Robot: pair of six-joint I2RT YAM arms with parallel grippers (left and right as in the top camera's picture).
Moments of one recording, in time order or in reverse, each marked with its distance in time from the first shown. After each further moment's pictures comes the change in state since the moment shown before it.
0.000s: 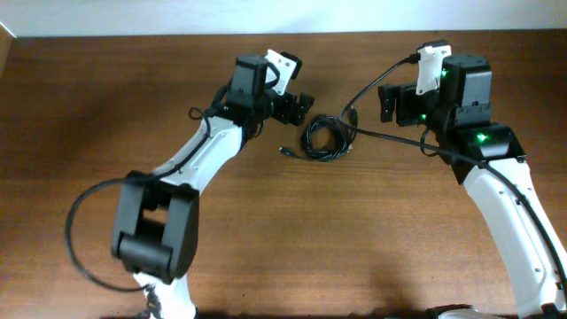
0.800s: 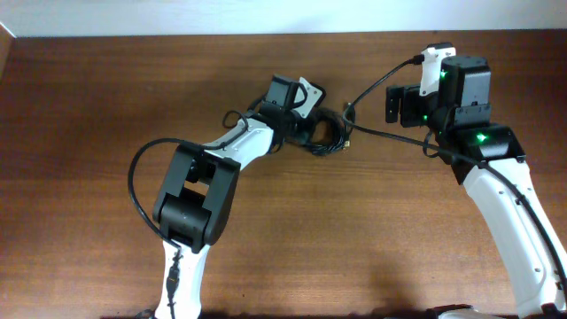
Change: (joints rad) left arm -0.090 0.263 0.081 -0.002 -0.036 0.071; right arm 0.000 0.000 0.000 -0.021 0.090 0.000
